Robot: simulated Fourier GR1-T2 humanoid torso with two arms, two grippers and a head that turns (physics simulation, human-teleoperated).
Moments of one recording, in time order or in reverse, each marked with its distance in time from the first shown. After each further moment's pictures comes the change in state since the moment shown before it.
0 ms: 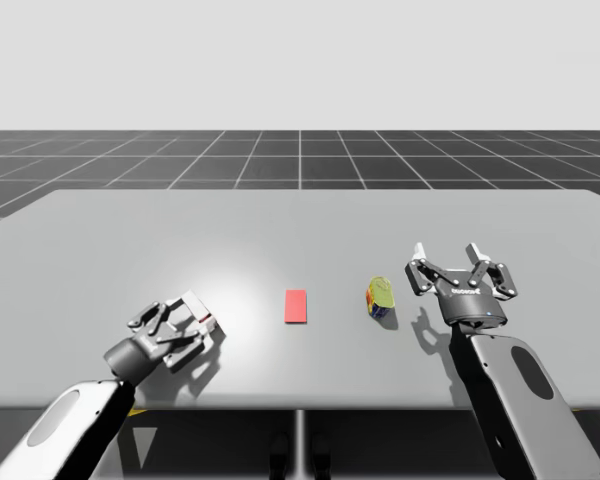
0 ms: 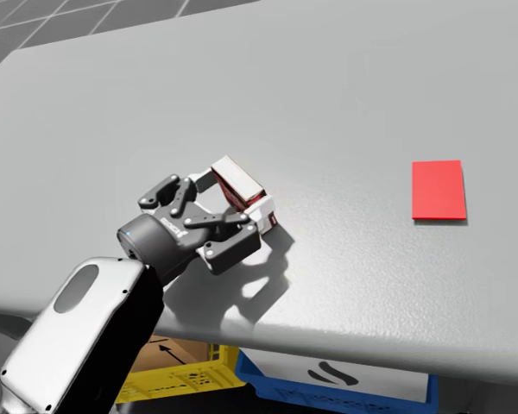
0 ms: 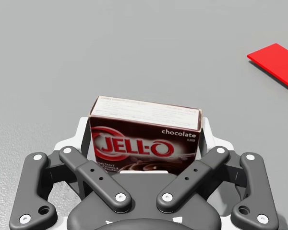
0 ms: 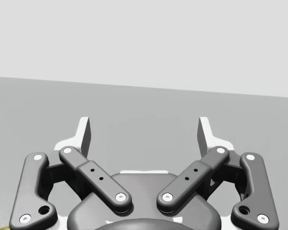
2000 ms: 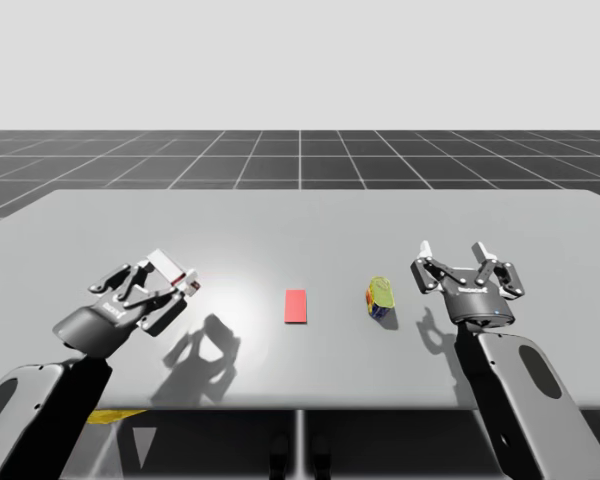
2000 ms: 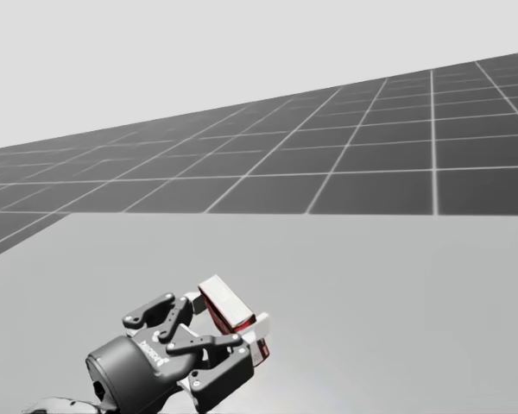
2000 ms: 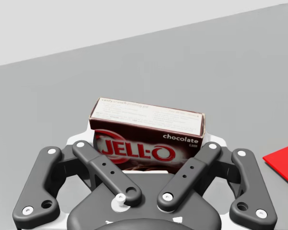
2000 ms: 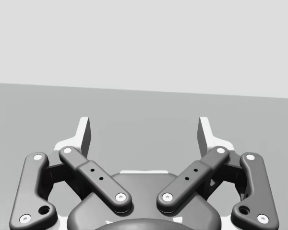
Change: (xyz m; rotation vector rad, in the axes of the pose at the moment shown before) left arm 0.093 0.004 0.004 0.109 -0.171 -0.028; right arm 0.001 -0.009 -0.002 -0.012 -0.008 -0.015
